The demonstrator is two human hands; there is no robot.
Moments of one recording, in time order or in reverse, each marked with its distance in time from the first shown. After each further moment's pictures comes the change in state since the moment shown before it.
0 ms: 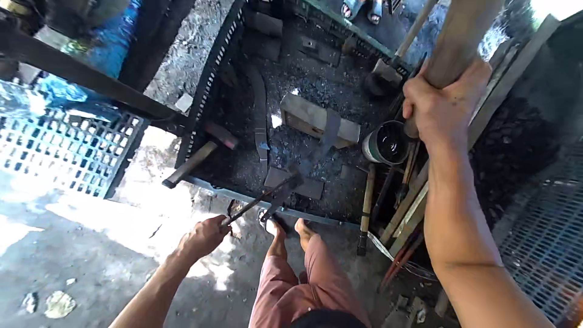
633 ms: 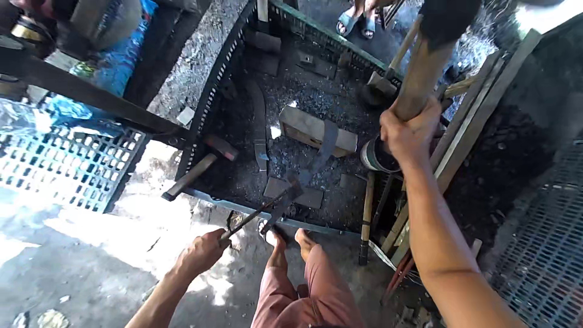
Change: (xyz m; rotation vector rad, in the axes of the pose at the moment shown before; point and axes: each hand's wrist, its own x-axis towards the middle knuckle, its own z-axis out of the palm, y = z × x) left_hand -0.004 0.004 0.001 0.013 0.008 -0.018; right_hand -0.020 0.032 0.020 0.018 0.034 0.030
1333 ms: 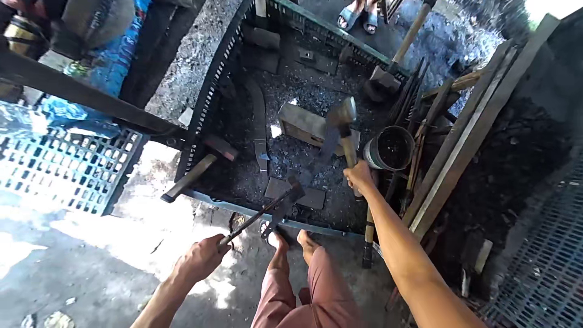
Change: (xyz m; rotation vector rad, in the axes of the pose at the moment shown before) left_hand -0.004 -0.001 0.013 0.021 0.008 -0.009; right_hand -0.120 0.161 0.064 -0.071 -0.291 0.727
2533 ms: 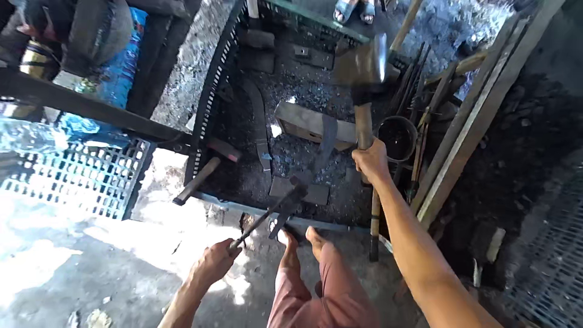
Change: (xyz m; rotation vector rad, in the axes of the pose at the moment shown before) left_hand -0.018 0.004 0.014 -0.014 -0.014 -0.025; right_hand -0.032 -0.051 -0.036 0.023 0.005 0.086
